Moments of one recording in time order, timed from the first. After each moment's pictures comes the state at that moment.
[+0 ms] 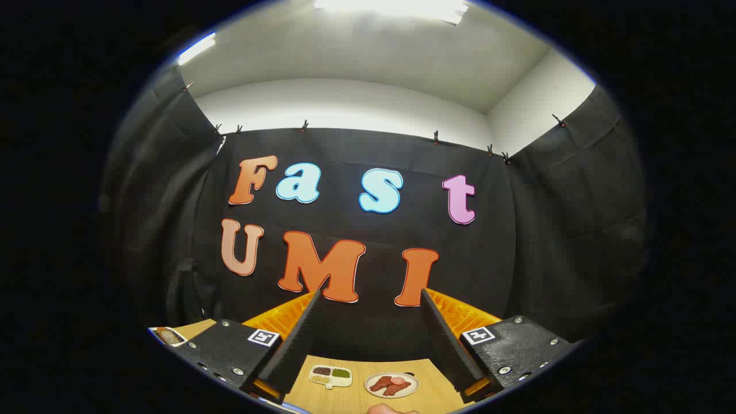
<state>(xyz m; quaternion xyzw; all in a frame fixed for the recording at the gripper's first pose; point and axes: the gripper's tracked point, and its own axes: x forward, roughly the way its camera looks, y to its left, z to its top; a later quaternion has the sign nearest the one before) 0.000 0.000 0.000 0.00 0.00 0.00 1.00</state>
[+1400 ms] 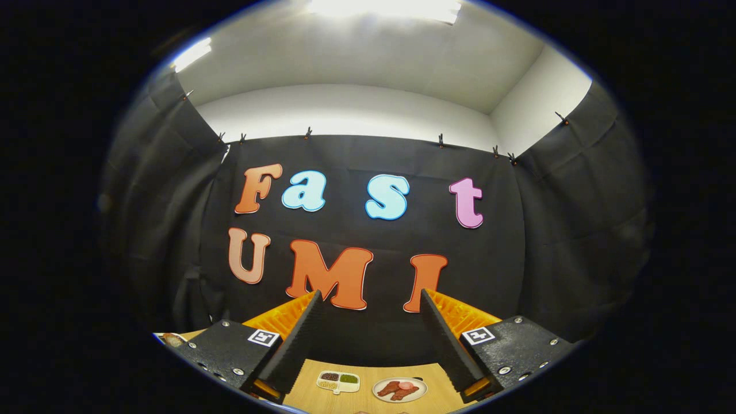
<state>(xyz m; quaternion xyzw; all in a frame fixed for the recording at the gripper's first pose) 0.012 0.002 0.002 0.01 -0.01 0.02 1.00</state>
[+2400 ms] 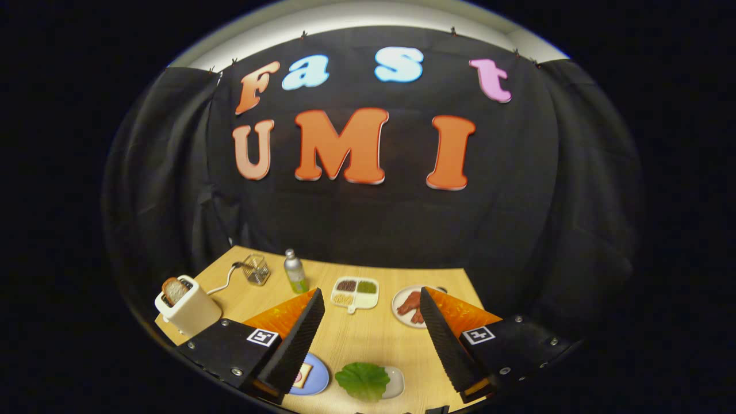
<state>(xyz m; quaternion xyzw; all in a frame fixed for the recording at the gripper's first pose) -0.022 0.034 -0.247 0.03 0.35 0.12 0.93</state>
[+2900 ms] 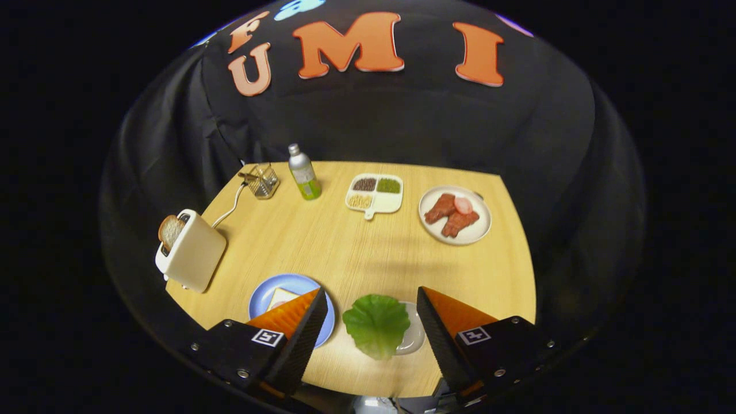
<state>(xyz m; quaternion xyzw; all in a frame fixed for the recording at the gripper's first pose) -0.091 0.042 -0.379 0.05 0.57 0.17 0.80</state>
